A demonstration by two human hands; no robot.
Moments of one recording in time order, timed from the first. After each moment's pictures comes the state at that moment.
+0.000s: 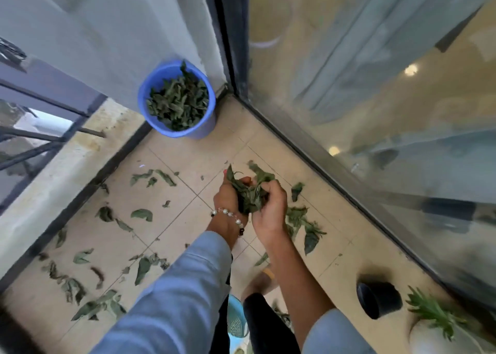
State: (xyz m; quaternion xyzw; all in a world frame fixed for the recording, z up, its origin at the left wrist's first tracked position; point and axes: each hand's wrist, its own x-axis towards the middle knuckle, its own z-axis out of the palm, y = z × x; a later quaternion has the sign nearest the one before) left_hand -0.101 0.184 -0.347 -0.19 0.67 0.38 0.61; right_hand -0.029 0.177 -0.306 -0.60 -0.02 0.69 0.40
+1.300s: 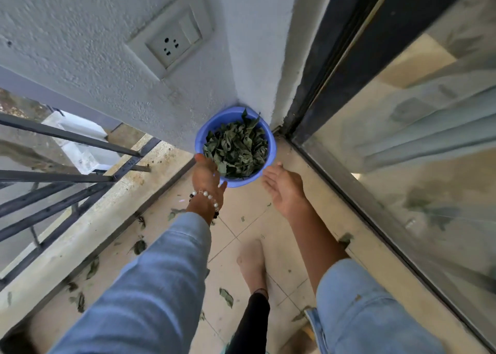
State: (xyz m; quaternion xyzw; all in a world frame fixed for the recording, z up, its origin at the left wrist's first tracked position) left_hand -0.330 0.349 -0.338 -0.25 0.62 0.52 0.53; right_hand -0.190 0.363 -0.372 -0.66 -0.05 0.70 0.28
